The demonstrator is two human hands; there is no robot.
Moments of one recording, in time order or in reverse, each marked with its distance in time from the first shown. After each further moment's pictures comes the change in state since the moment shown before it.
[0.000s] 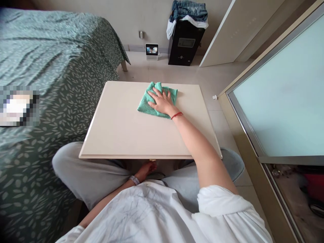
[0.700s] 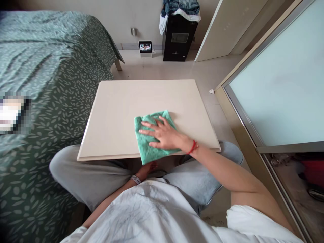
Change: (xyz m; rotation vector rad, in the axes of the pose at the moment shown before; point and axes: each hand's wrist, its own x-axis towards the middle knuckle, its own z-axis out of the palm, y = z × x) left_hand -0.008 0.004 0.004 0.072 -0.019 0.100; right_hand -0.160 -0.031 0.017 0.029 -0.126 -0.487
